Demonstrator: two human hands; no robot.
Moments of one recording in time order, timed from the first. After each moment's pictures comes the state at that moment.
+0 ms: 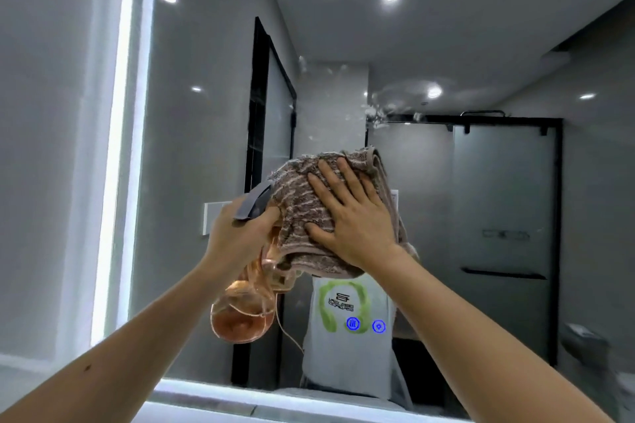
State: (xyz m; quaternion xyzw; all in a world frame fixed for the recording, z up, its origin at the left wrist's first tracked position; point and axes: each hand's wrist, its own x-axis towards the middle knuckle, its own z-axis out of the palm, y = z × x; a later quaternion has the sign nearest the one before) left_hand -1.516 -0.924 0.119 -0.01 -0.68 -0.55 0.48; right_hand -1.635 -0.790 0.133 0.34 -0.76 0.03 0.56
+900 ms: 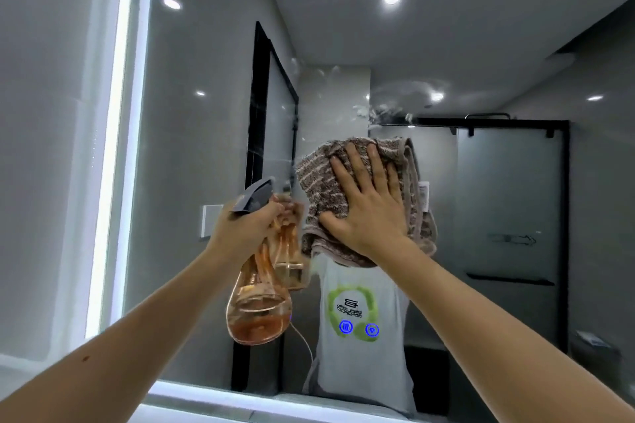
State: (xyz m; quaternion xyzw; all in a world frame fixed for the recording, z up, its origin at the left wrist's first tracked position) left_hand -1.534 -0.917 0.124 -0.04 -0.64 -0.62 0.44; right_hand -1.631 -0.763 0.149 0.30 -0.79 0.08 0.52
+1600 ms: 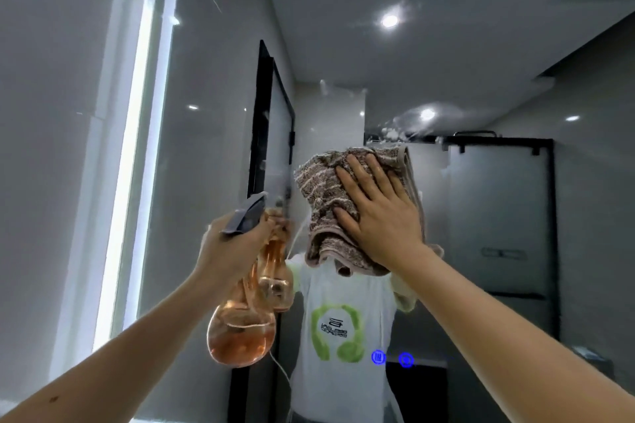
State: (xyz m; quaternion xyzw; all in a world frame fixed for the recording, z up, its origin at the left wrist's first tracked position) left_hand -1.517 -0.975 0.128 -0.03 -0.67 -0.58 0.46; right_hand -1.627 -0.796 0.167 0.31 -0.76 0.04 0.57
